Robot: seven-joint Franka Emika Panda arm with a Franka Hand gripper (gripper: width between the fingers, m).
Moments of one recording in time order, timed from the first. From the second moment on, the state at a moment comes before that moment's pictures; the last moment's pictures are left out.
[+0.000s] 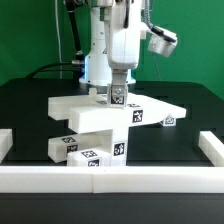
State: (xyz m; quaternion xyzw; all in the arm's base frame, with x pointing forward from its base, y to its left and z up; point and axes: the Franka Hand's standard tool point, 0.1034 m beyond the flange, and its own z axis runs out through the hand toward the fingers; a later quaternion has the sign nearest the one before) arm 0.585 -0.019 0.119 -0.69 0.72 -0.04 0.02
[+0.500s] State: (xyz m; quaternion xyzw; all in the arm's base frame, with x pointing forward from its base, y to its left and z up) arm 0.586 -0.015 0.119 -0.56 0.82 -0.03 0.04
